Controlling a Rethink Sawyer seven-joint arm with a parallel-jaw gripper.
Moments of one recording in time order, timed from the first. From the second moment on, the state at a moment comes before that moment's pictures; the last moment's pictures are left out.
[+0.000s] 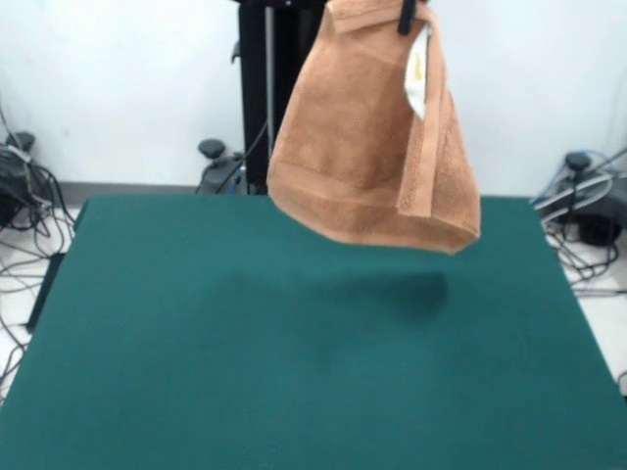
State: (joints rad) arm -0.38 -1.19 0.36 2.14 -0.28 0.74 0.91
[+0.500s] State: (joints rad) arm -0.38 -1.22 0.36 2.27 -0.27 0.67 0.91
